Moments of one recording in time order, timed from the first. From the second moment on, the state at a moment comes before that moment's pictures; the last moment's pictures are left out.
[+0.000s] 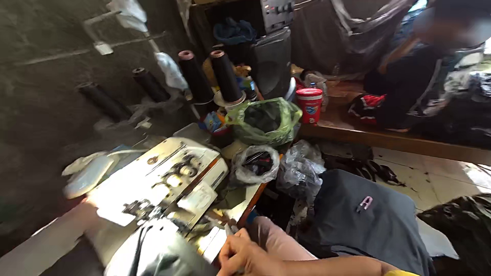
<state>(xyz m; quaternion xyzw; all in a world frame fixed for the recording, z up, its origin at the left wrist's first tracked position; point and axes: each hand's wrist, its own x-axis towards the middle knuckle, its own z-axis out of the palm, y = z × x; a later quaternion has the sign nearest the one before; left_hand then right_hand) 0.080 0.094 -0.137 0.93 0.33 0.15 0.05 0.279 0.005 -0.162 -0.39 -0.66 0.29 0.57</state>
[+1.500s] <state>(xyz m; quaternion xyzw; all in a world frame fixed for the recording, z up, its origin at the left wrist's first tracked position) -0.011 0.072 -0.013 0.90 0.39 0.16 -0.09 0.247 0.155 -0.169 -0.50 -0.64 0.26 0.53</state>
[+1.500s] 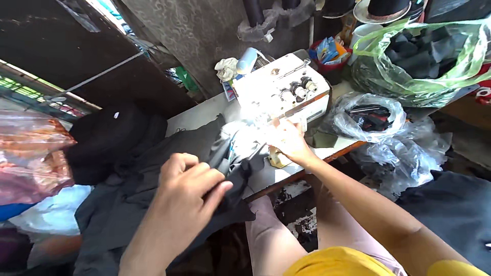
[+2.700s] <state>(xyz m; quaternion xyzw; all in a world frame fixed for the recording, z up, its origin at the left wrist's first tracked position) 0.011 0.135 -0.111 0.88 0.35 0.25 -0.21 0.263 0.051 -0.190 -0.49 -0.65 0.22 0.55</state>
